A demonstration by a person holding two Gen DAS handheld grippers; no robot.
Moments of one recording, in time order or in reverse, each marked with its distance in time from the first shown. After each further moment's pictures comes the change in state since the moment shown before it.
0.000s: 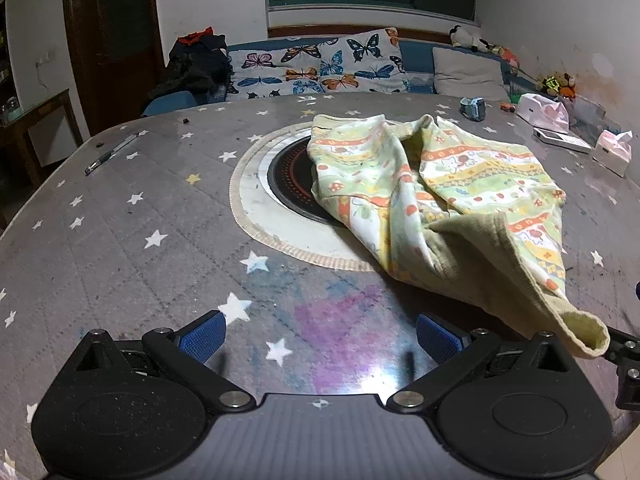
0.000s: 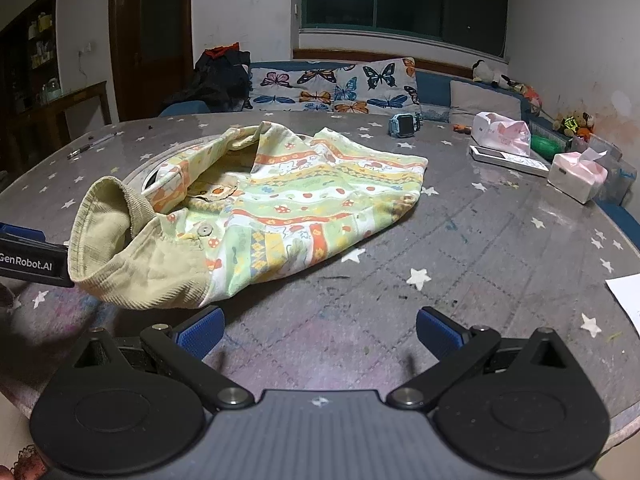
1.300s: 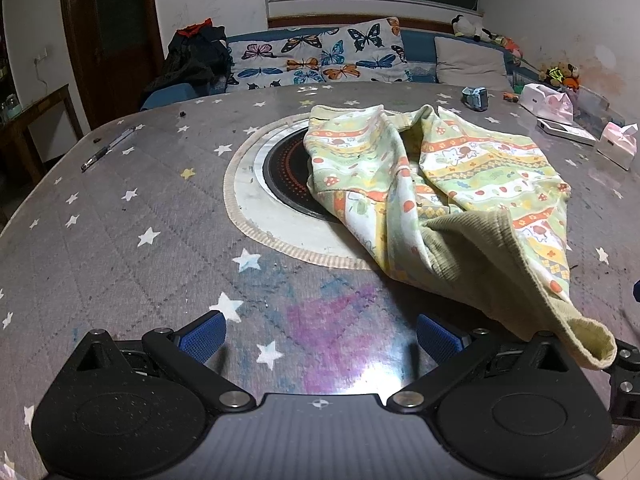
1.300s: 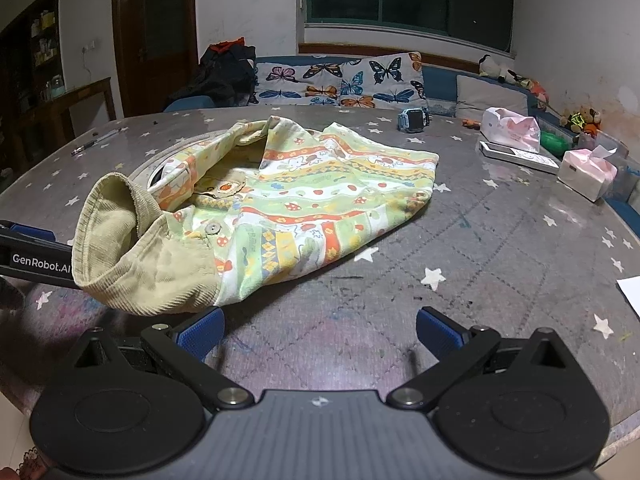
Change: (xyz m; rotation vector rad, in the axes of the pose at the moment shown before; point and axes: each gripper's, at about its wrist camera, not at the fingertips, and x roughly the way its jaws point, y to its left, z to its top) left arm 0.009 -0.005 0.007 0.006 0.032 0.008; right arm 0.007 0.005 0.004 0.000 0.020 0.017
